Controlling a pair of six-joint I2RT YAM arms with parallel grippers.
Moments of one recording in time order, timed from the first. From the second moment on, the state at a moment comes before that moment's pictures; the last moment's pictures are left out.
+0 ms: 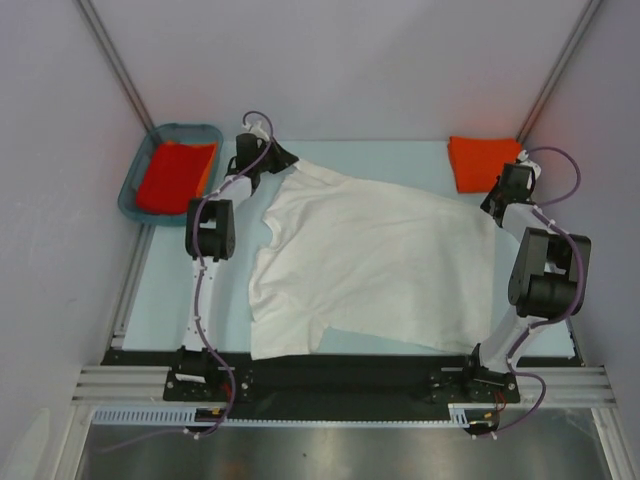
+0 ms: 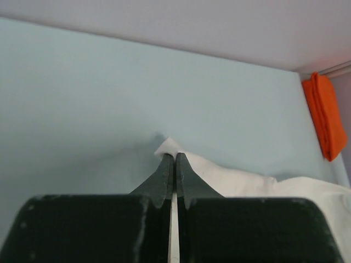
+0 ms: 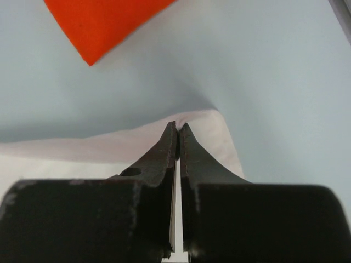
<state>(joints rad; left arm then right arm) -0.11 2.71 2.19 0.21 0.51 -0.59 -0.20 1.76 1.13 -0.03 0.17 0.32</state>
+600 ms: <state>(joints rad) -0.16 2.35 1.95 0.13 0.46 -0.74 -0.27 1.85 1.41 -0.37 0.03 0.34</state>
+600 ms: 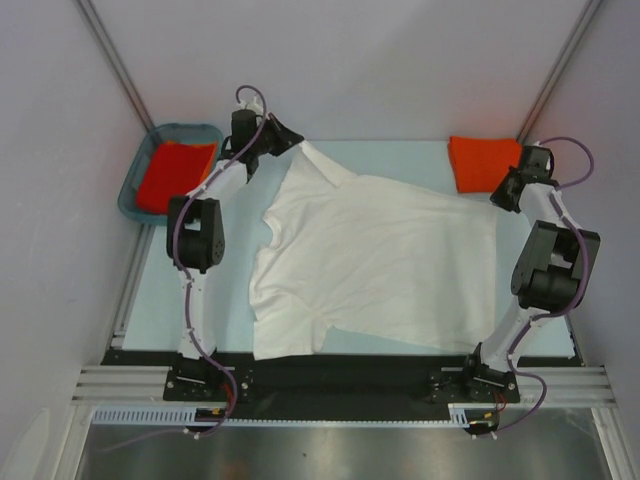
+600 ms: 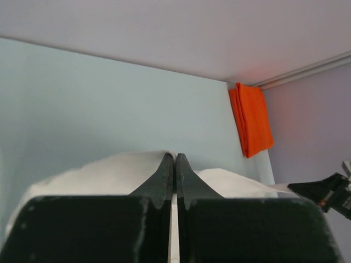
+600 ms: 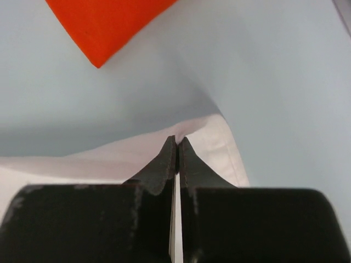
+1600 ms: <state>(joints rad) -0.11 1.70 1.23 -0.22 0.50 -0.73 -0.34 1.79 1.40 -0.70 -0.09 0.36</state>
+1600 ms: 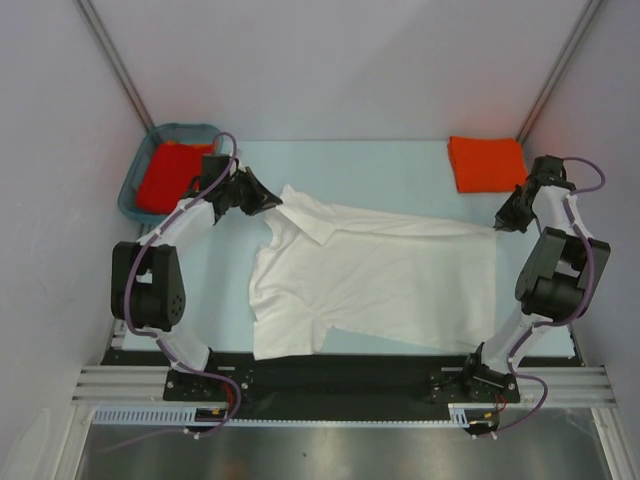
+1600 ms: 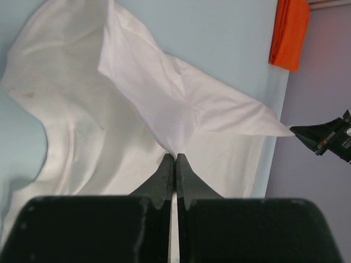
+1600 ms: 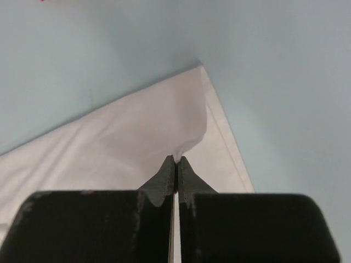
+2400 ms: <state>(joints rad) -0.11 1.60 1.04 -0.23 0.51 -0.72 -0.36 1.87 1.35 -0.69 -0.09 0.36</state>
